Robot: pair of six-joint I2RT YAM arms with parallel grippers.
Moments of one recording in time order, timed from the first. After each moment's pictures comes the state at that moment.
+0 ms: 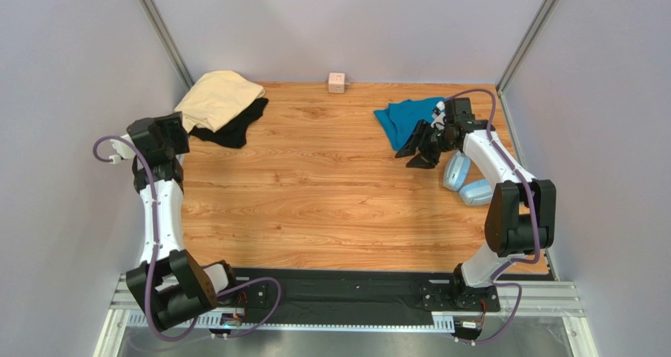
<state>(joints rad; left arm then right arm) 0.41 1.16 0.92 -0.13 0.01 -1.38 0.07 1.63 1.25 -0.68 -0.57 0.56</state>
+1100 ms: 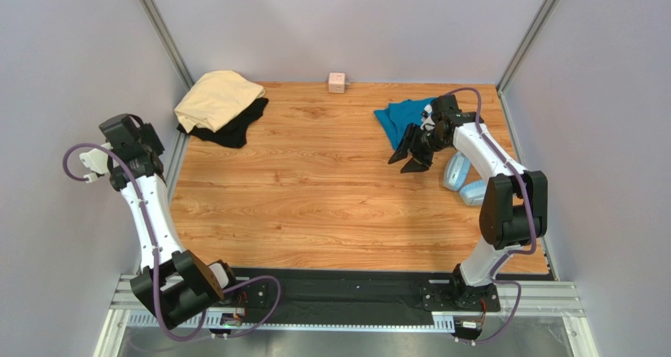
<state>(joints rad) 0.54 1.16 1.11 -0.46 -0.13 -1.53 0.15 1.71 1.36 -0.84 -0.54 0.56</state>
